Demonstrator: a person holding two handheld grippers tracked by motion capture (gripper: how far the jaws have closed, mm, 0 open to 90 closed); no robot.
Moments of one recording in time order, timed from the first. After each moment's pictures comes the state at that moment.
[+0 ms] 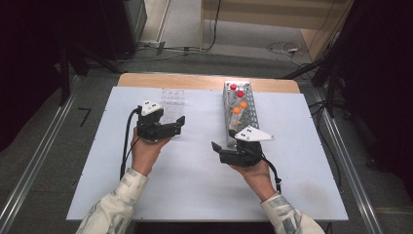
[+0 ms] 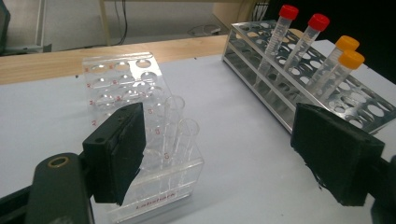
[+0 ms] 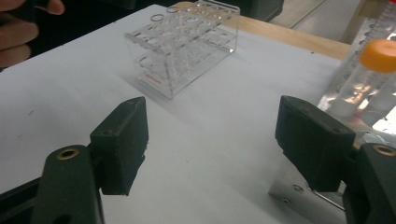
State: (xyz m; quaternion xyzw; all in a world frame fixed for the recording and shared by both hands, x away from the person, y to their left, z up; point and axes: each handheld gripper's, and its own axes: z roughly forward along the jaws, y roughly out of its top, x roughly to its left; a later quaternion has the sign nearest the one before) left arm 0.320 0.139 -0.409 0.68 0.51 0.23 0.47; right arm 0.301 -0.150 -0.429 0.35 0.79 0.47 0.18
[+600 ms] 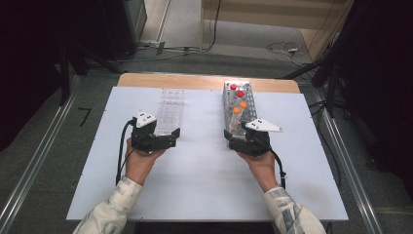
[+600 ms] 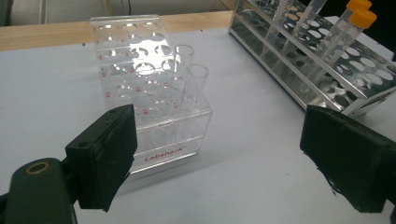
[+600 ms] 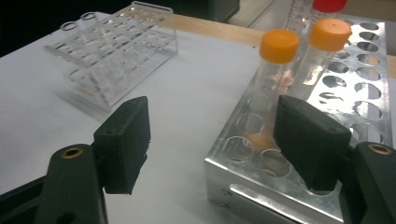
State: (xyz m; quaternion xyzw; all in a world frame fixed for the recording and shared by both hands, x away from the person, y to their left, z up) left arm 0.299 0.145 -0.428 0.69 0.52 0.23 0.45; right arm 0.335 -0.170 -0.438 0.41 0.75 0.46 0.22
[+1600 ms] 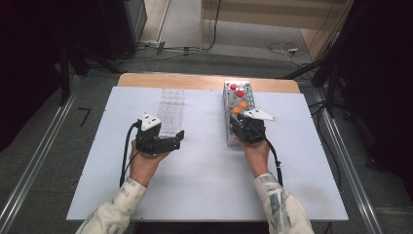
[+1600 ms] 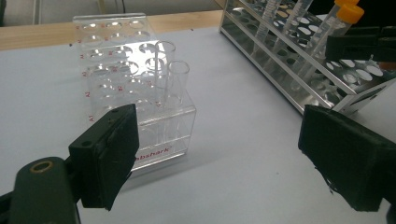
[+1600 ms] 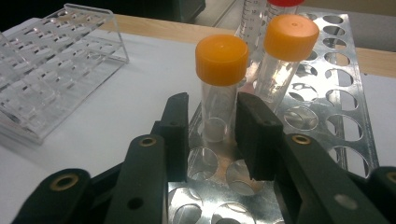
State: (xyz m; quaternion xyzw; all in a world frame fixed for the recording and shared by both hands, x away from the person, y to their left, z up) left arm 0.298 0.136 -0.431 0.69 0.52 0.23 0.45; right arm 0.377 -0.162 -0.452 0.46 0.73 0.44 0.25
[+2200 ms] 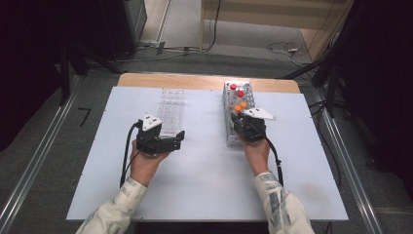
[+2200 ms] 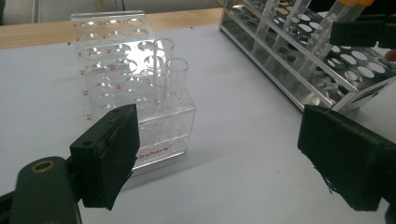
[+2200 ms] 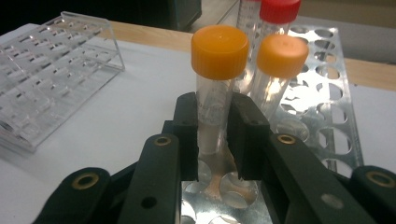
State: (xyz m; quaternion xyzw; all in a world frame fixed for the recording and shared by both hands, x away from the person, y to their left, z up) left arm 0.298 0.135 -0.432 0.69 0.51 0.23 0.45; right arm 0.378 -0.162 -0.446 0.45 0.72 0.44 0.27
